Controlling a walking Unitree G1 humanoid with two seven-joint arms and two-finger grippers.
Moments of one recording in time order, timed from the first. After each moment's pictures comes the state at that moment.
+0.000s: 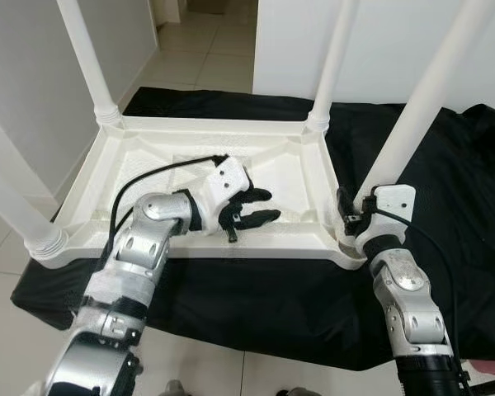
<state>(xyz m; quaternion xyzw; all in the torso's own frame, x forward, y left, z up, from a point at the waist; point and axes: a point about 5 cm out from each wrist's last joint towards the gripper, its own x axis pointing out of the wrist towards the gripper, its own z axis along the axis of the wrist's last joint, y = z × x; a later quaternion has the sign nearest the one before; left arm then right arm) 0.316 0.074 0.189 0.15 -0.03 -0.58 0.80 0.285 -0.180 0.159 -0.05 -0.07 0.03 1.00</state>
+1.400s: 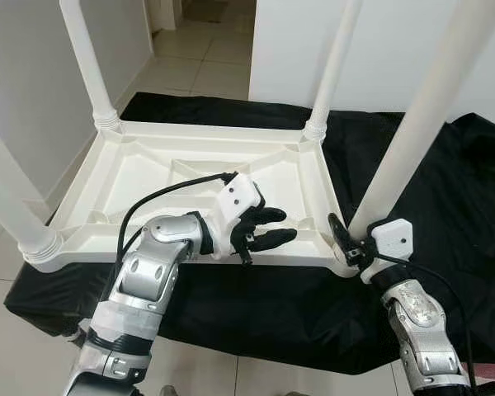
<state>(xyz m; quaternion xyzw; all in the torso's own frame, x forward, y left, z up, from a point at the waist) 0.285 0.060 0.182 0.09 0.01 -0.60 0.79 0.260 -0.185 0.126 -0.07 -0.09 0.14 0.98</state>
